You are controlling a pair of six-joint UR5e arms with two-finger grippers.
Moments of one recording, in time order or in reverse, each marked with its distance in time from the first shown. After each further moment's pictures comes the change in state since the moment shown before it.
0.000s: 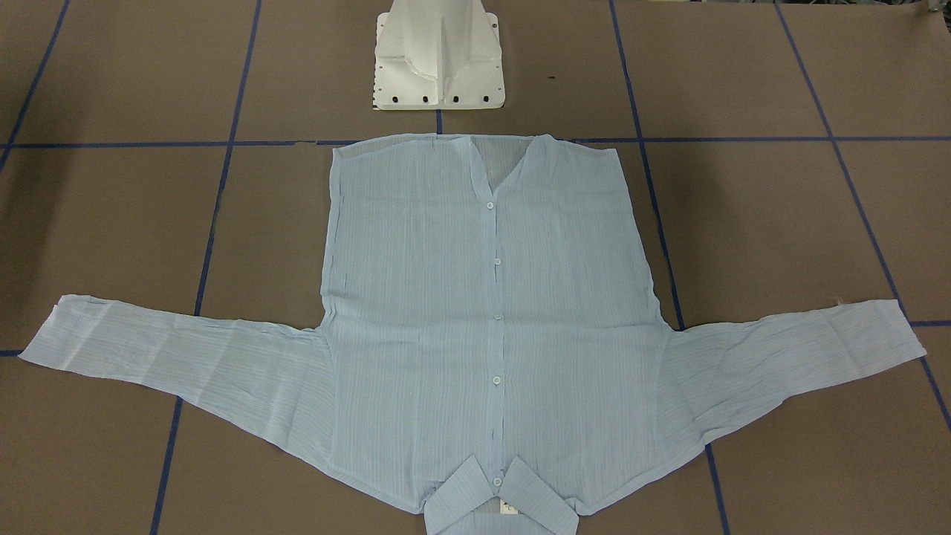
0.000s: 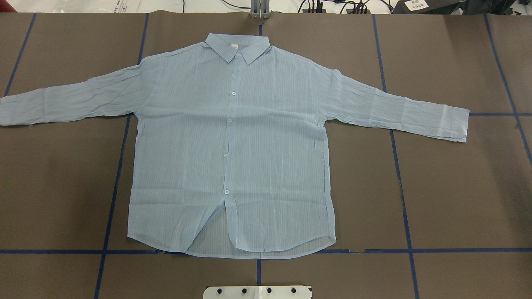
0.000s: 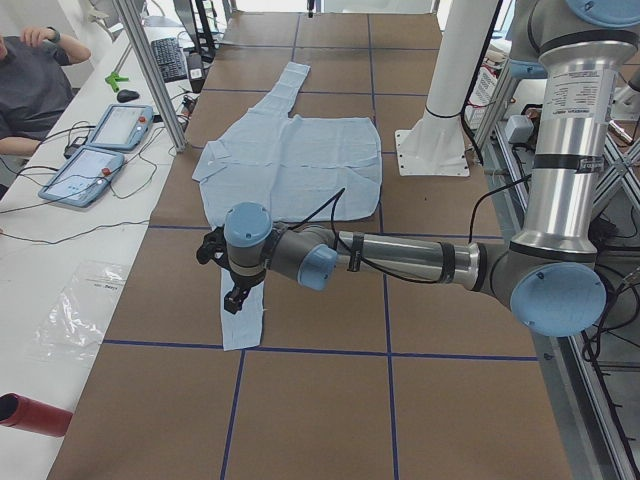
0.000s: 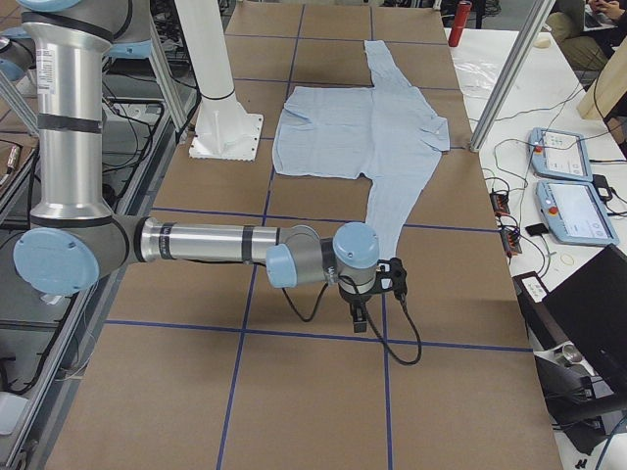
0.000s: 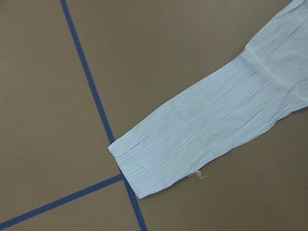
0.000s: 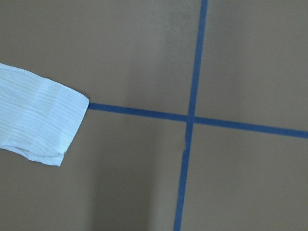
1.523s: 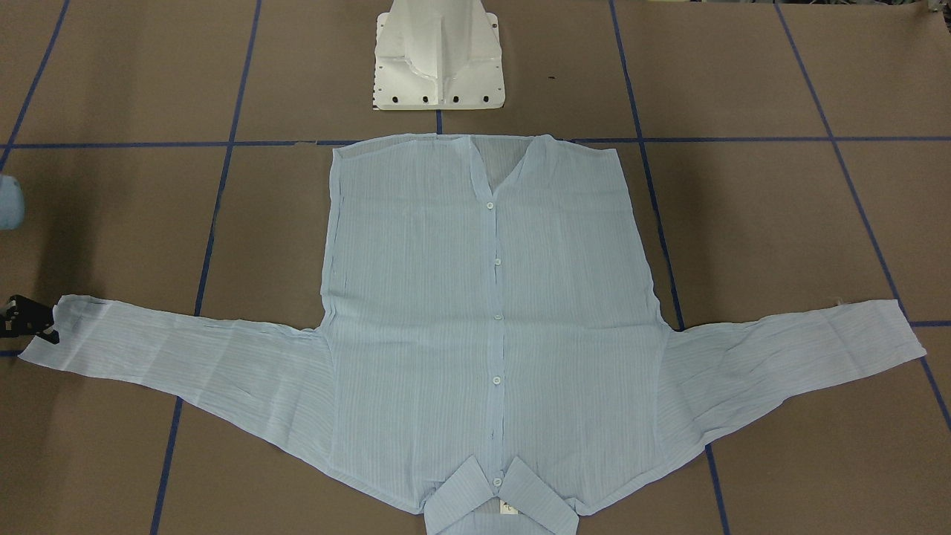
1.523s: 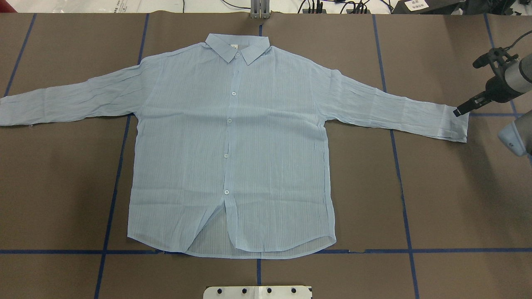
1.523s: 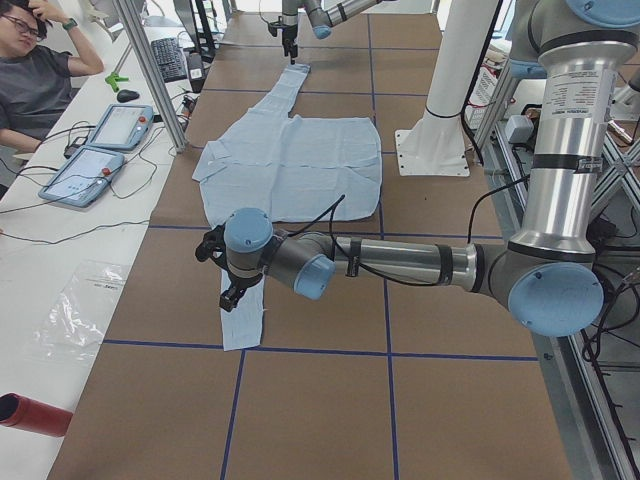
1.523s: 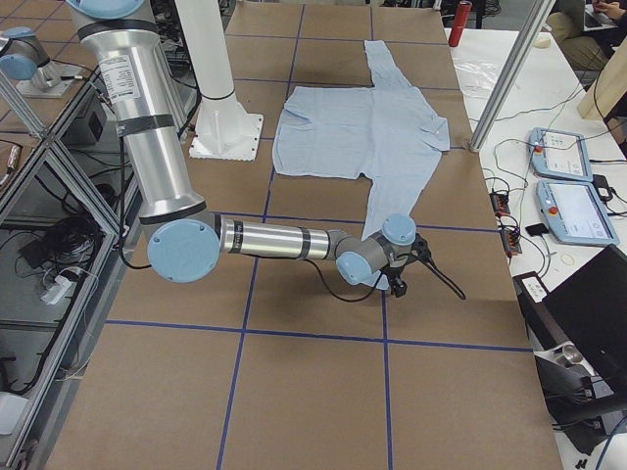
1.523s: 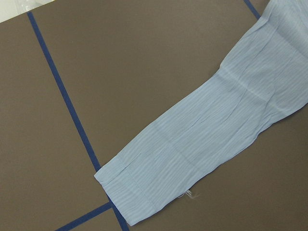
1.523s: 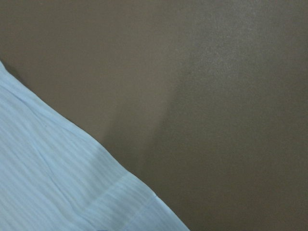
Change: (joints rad) left arm 0.001 -0.005 0.032 -0.078 -0.013 -0.002; right arm -0.298 0.240 -0.339 0.341 -0.106 0.139
